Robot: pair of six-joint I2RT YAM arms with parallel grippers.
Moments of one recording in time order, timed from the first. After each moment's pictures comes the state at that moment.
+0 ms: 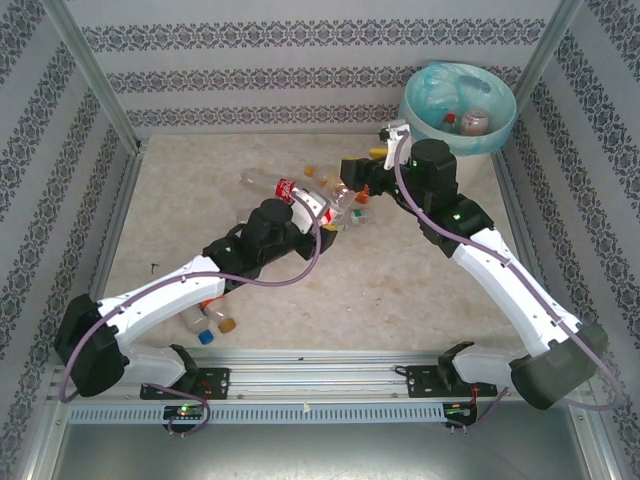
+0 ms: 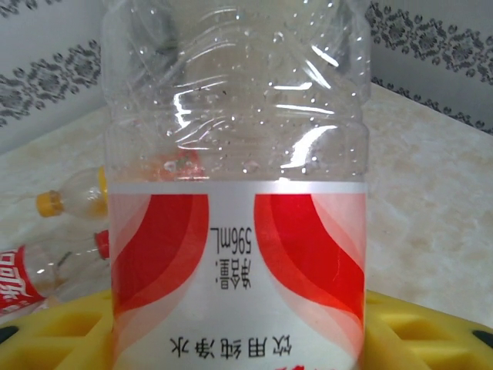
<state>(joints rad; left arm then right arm) -0.78 1.31 1.00 -0.08 -0.06 -0.01 0.48 1.25 1.28 -0.26 -0.17 0.27</state>
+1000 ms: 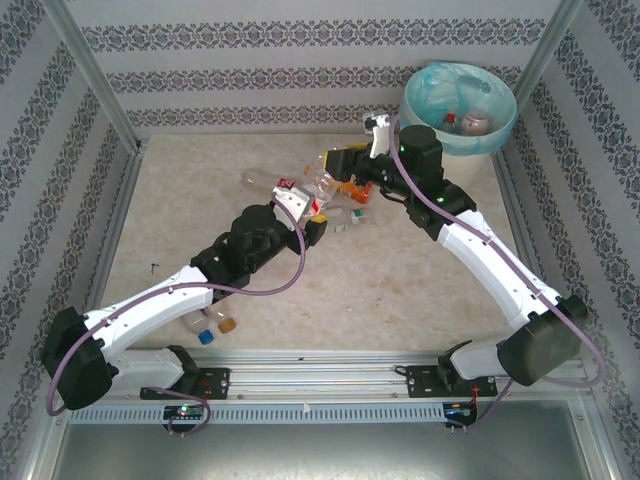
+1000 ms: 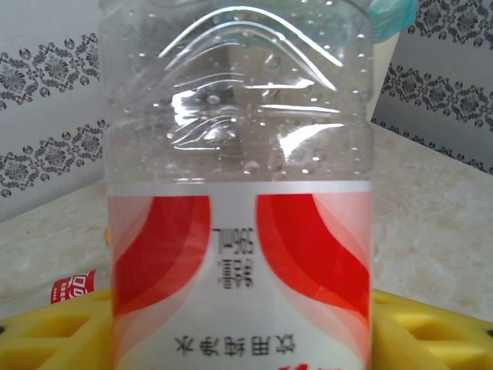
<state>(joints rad) -0.78 1.22 0.91 0.06 -0.17 0.00 0.47 1.38 1.35 -0.17 -0.41 0.41</state>
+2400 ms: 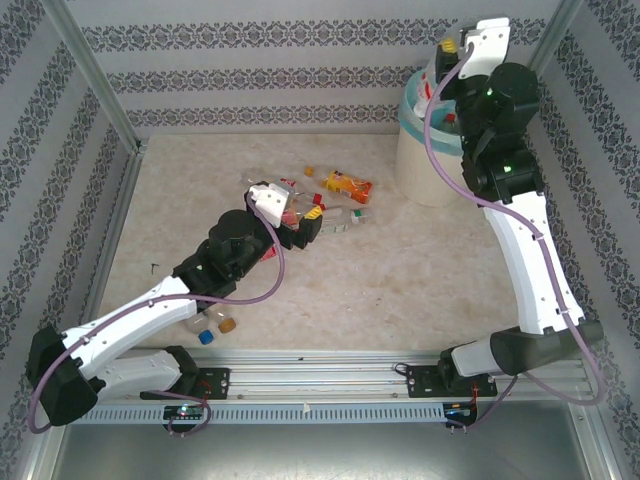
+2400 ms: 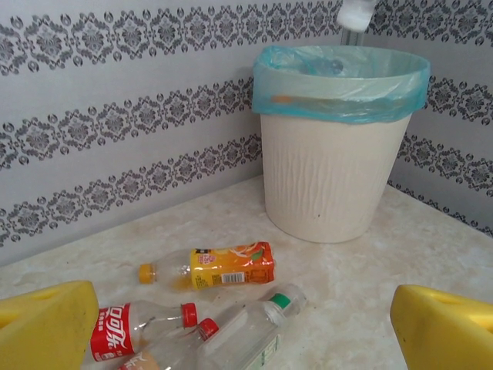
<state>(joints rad) -0.78 1.11 0.88 0.12 -0.25 -0.02 0.23 1.43 1.83 -0.21 0.28 -0.20</state>
